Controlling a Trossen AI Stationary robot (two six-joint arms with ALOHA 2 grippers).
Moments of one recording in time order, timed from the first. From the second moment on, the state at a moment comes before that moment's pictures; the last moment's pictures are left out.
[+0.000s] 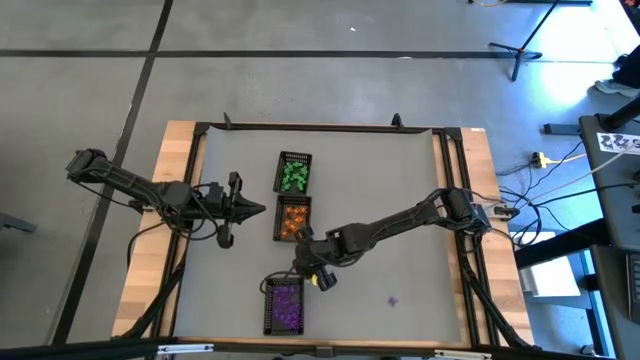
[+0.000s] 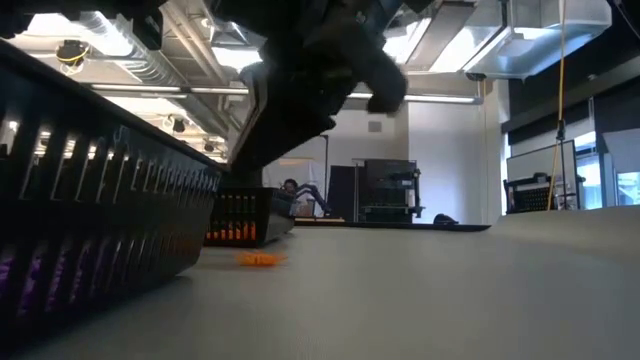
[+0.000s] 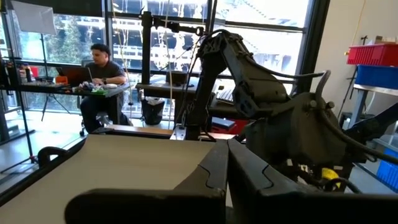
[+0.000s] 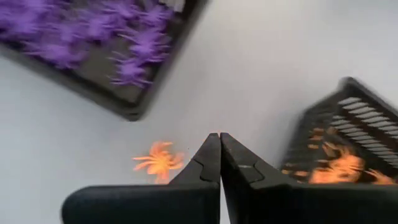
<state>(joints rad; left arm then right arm) -0.31 0.65 0.33 0.43 -0.35 -0.07 0.29 2.16 1.68 -0.47 0.07 -0.32</state>
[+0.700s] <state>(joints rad) -0.31 0.65 0.33 0.43 -0.35 -0.07 0.28 2.21 1.57 -0.46 -0.05 -0.13</state>
